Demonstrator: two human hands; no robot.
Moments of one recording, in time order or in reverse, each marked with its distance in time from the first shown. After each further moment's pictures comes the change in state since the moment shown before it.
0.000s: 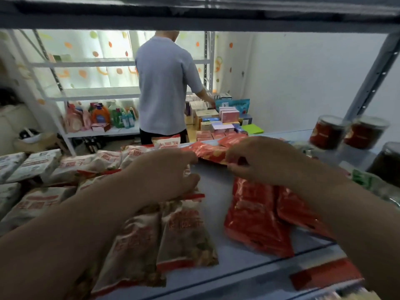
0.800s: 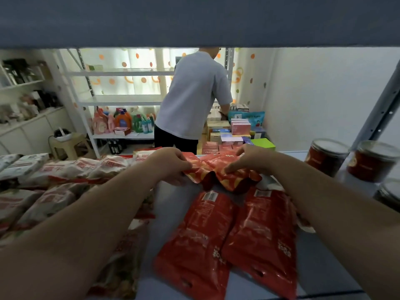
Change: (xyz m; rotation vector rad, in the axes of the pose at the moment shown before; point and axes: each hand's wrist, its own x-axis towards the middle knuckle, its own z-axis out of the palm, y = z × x) left_hand 0.138 0.038 0.043 -0.856 -0.014 -0.647; right_hand 0.073 0.163 0.055 0.607 -0.277 0.429
